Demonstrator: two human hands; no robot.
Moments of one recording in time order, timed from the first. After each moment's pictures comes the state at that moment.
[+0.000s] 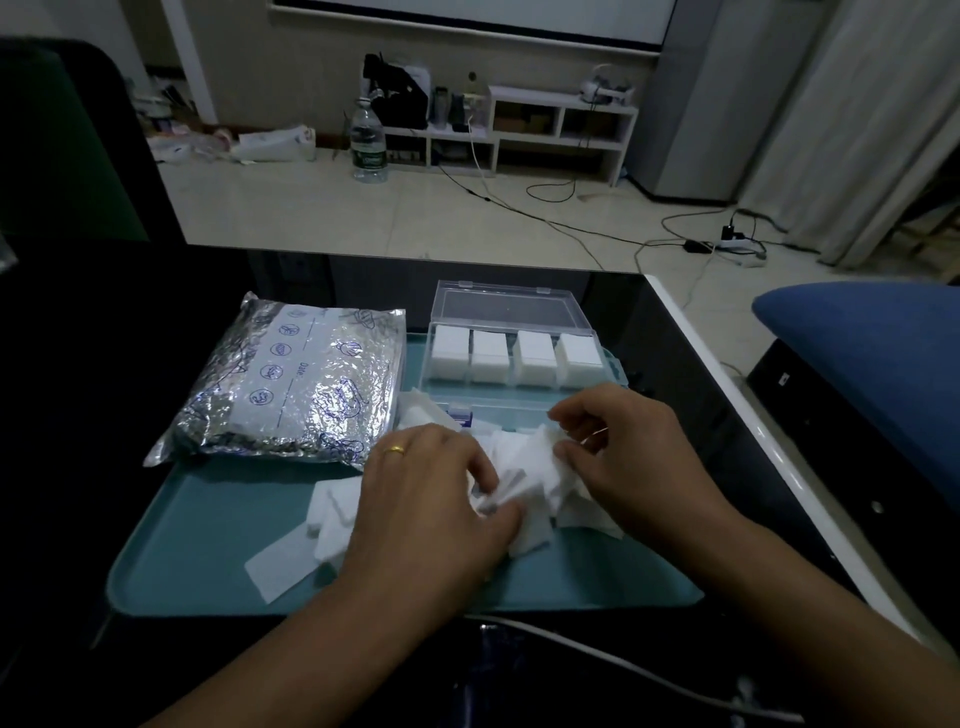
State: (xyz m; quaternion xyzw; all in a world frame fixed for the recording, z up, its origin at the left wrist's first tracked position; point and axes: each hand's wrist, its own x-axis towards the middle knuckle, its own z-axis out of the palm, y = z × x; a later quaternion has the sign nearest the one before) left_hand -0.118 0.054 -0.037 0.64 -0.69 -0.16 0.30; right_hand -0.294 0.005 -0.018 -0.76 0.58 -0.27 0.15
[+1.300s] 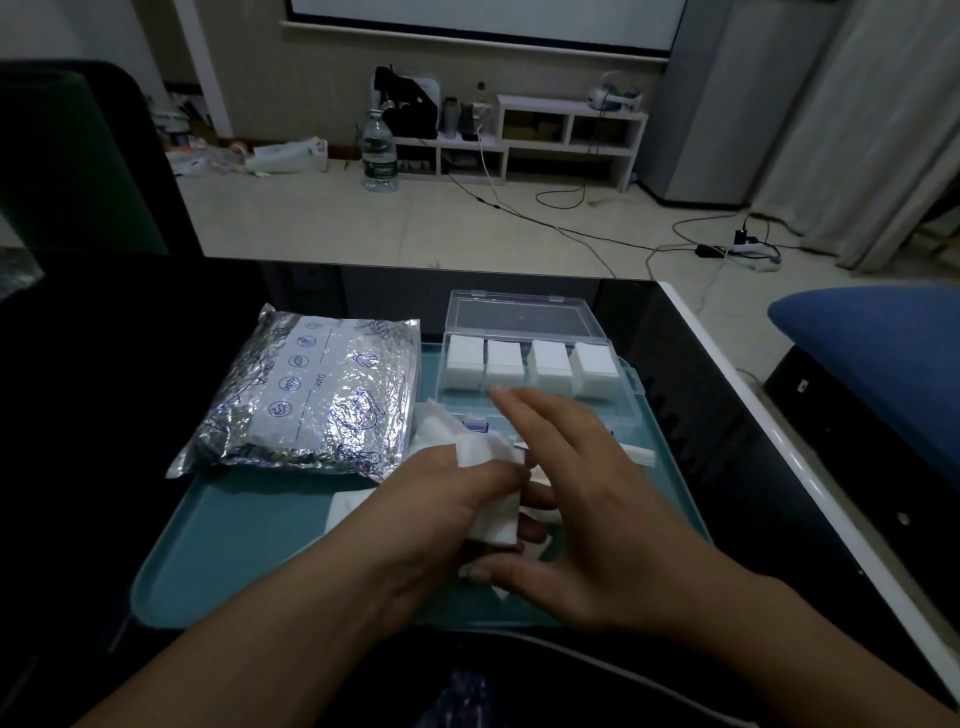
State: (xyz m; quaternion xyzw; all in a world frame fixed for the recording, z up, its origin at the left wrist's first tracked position) left_hand -0.115 0.049 -0.009 0.47 -0.34 -0.69 0.44; right_hand -0.267 0.039 -0.012 -0.90 0.38 -0.22 0.09
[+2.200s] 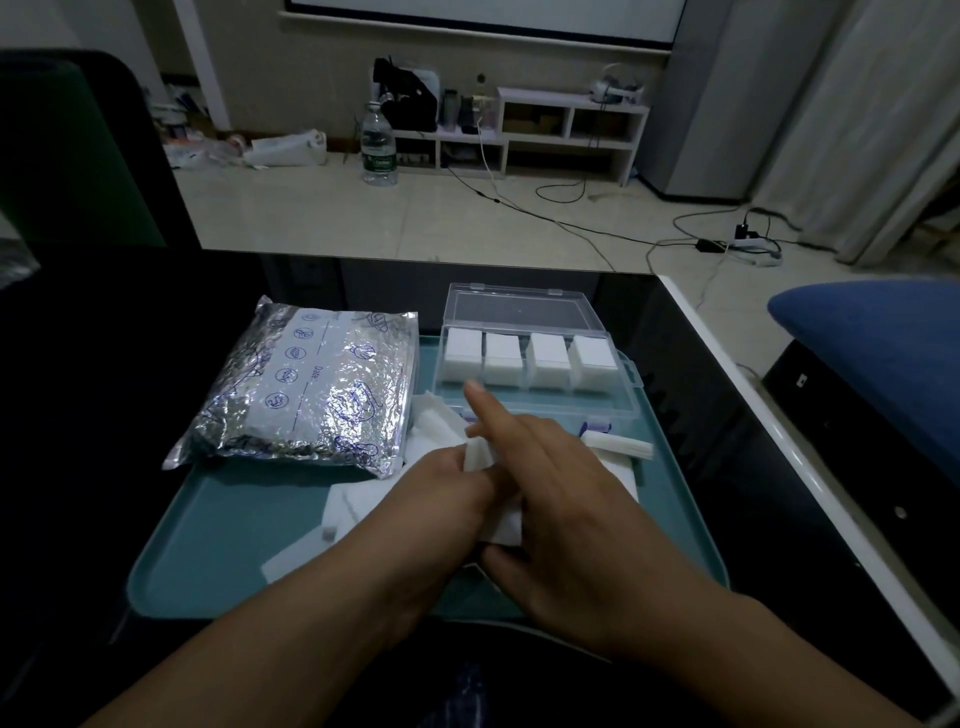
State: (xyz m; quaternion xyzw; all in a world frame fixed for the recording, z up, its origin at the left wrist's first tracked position) left_hand -0.120 0.058 -0.010 0.47 -0.39 -0.66 0.44; right_hand -0.253 0.050 -0.020 -0.90 0.36 -0.24 0.11
